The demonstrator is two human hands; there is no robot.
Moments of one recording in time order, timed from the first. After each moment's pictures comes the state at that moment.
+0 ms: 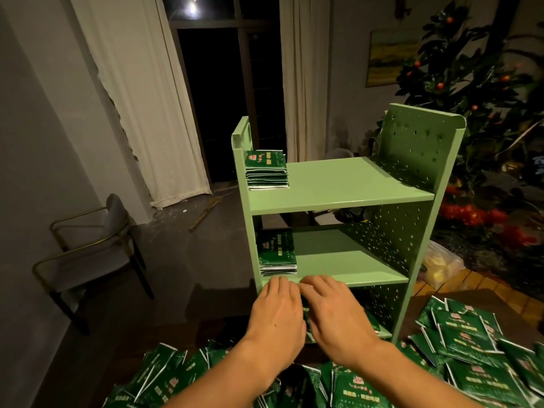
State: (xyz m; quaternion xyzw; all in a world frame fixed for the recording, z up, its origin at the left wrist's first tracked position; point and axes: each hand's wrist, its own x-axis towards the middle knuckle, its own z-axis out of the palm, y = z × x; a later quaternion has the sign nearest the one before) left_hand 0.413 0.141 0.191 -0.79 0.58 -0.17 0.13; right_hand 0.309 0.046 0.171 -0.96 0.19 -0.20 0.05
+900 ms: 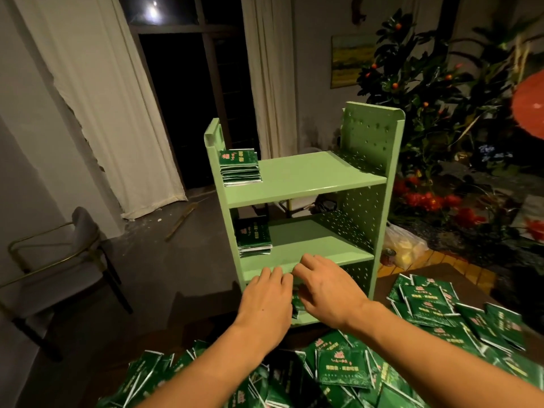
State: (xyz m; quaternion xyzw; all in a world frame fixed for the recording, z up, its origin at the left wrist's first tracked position) left_hand 0.404 0.143 0.198 -0.78 0.61 -0.12 0.05; right_hand 0.290 0.035 0.196 -0.97 0.20 -0.14 0.01
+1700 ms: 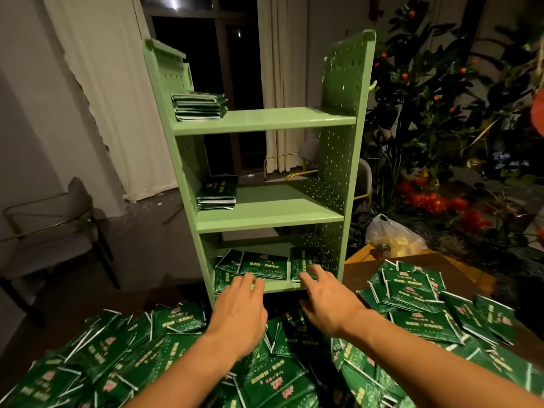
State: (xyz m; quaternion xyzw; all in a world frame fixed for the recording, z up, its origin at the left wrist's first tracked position) left_hand 0.352 0.137 0.072 -0.83 0.54 -0.08 -0.02; right_hand 0.216 -0.007 0.072 -0.96 0.27 0.01 0.06
